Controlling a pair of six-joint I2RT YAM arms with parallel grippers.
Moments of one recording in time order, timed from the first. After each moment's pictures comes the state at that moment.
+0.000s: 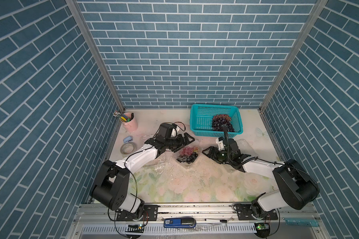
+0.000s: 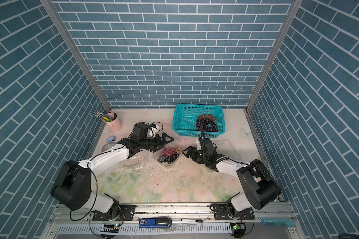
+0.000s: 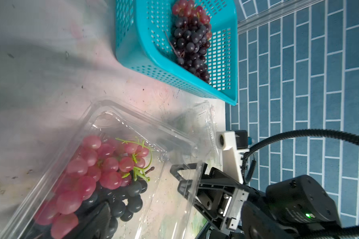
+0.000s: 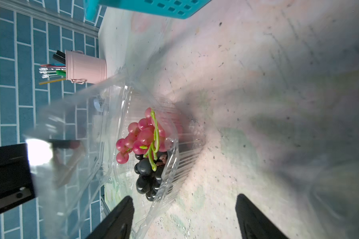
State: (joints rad) left arm -0.49 1.51 0.92 -0.08 0.53 -0.88; right arm 0.55 1.46 0.56 0.24 -0.42 0.94
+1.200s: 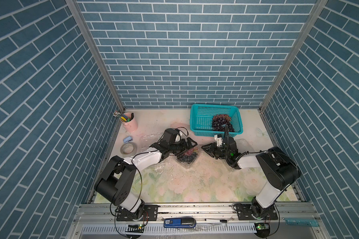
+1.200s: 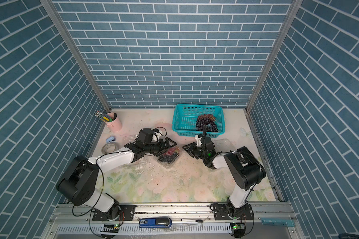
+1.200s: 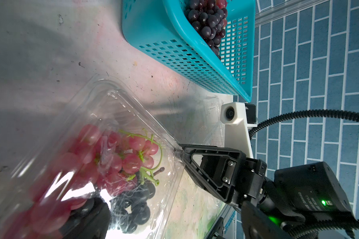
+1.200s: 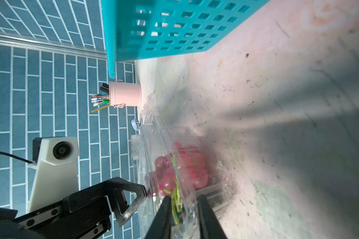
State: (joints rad) left arm -0.54 1.55 0.84 0.05 0.48 -0.94; right arm 0.52 1.72 0.59 0.66 -0.53 1.14
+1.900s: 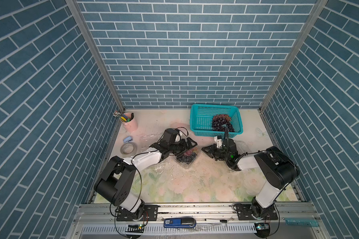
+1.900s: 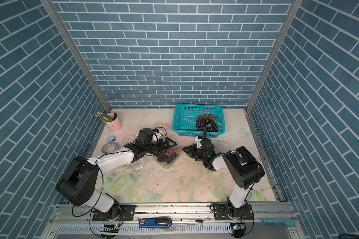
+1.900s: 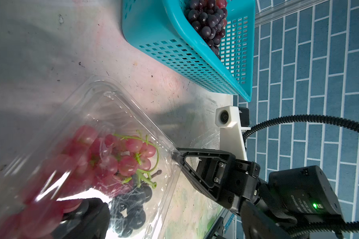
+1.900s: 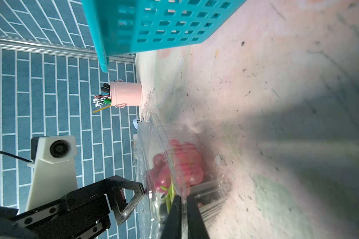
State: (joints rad) left arm -0.54 1.54 0.84 0.04 0.48 -0.94; right arm 0.53 1.74 0.56 0.72 -0.53 1.17
